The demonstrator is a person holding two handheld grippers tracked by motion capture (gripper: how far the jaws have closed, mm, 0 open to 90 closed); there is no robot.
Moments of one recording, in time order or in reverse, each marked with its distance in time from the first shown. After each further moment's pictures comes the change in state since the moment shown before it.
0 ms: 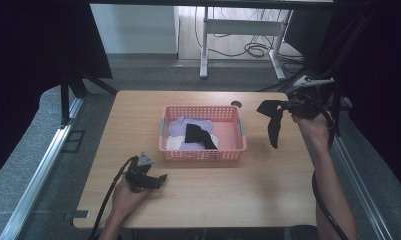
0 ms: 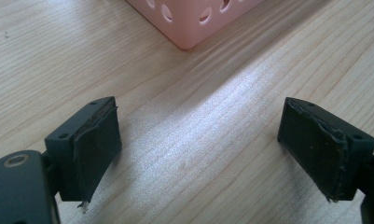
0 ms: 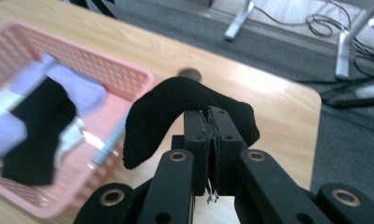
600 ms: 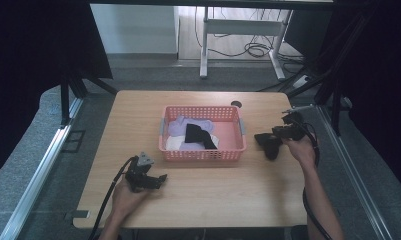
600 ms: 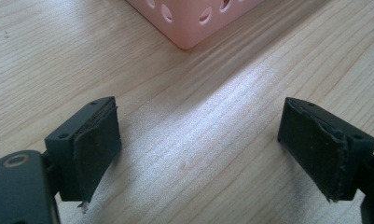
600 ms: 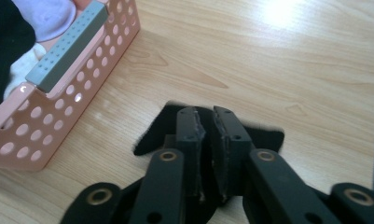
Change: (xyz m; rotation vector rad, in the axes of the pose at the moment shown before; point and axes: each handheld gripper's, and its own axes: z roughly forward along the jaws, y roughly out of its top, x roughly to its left) left arm 0.000 0.000 0.000 -0.003 0.000 -0.005; right arm 0.002 -0.073 0.066 0.155 0.040 0.054
